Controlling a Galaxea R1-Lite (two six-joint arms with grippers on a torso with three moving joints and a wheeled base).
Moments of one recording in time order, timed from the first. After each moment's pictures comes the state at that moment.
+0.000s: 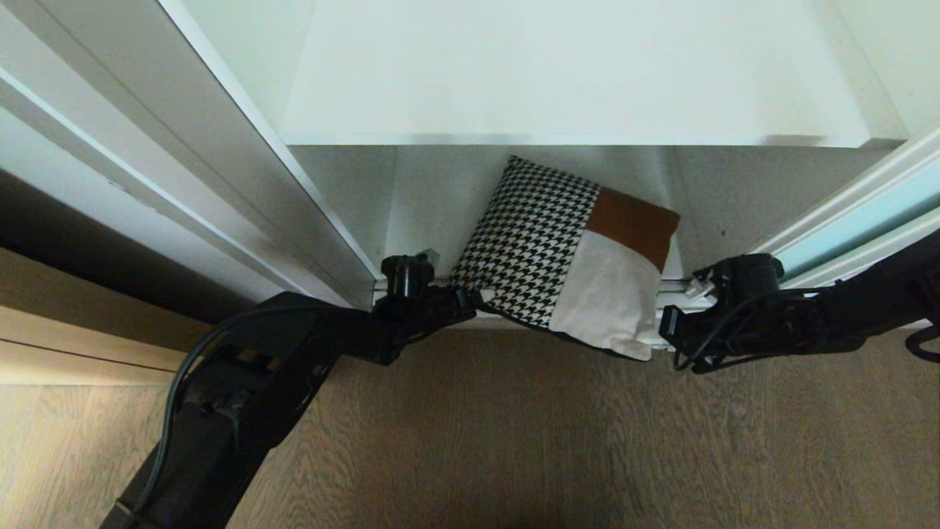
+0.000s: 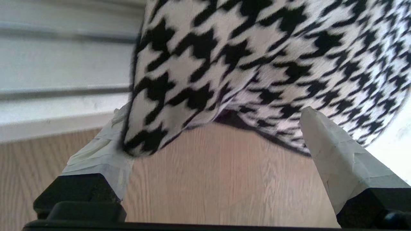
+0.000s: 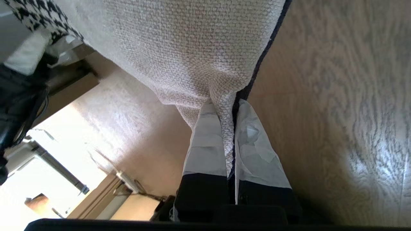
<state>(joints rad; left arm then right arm) -0.35 2.71 -1.94 -0.55 -0.29 -0.43 0.04 2.20 -1.27 -0.23 0.48 0.54</state>
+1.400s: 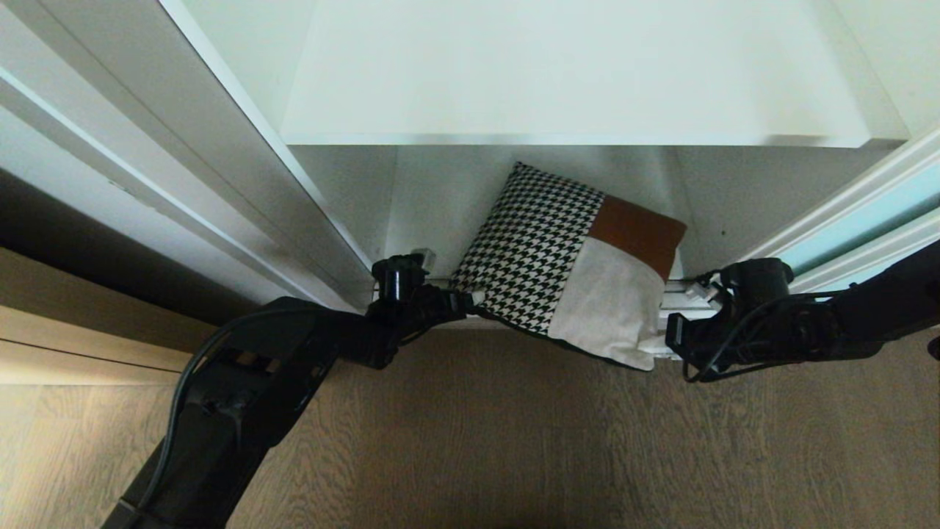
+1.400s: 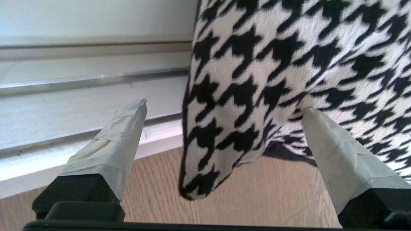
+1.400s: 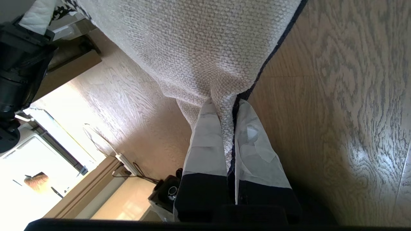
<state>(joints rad) -0.32 2.74 -1.94 -0.63 -0.26 -0.24 0.04 2.15 -1.19 -0.23 0.54 0.48</state>
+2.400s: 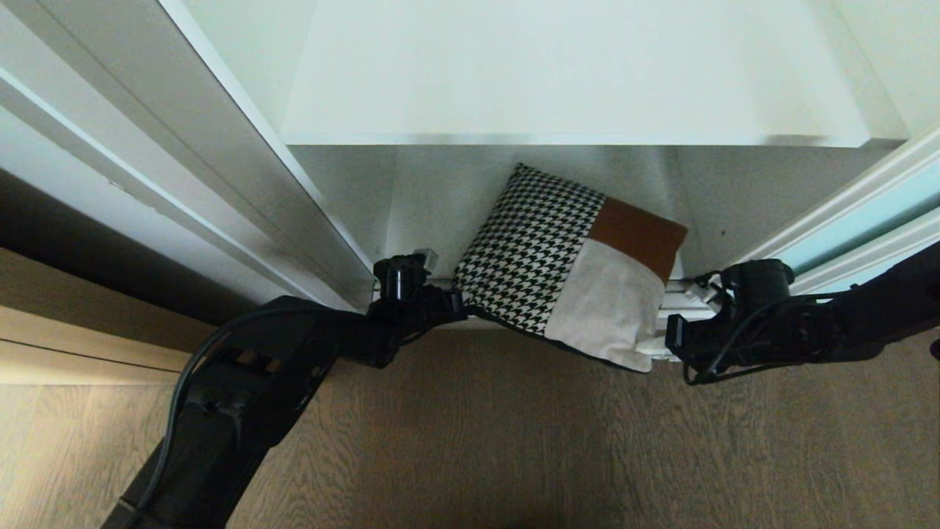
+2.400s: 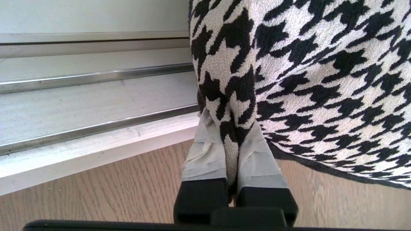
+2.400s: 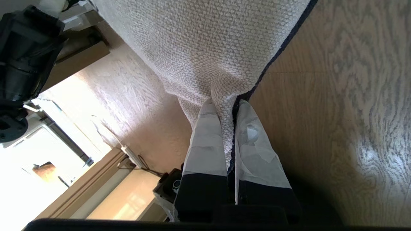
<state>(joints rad) -0.32 2.73 -1.94 -0.61 -0.27 -0.24 0.04 2.15 -1.18 -0.23 0.58 0.48</state>
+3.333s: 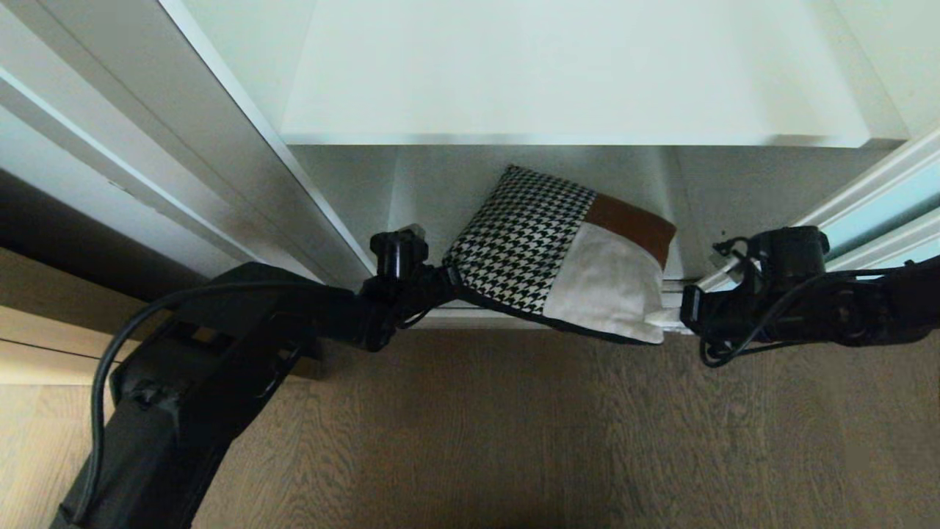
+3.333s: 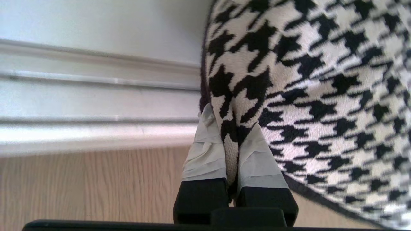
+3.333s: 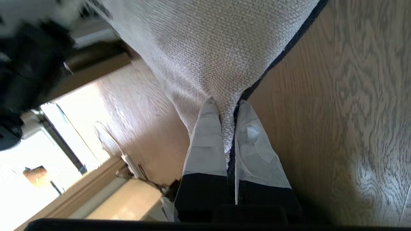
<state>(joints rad) -0.37 2.51 -1.76 -0.58 -0.07 -0.41 0.04 2.00 -1.17 -0.23 0.57 0.48</state>
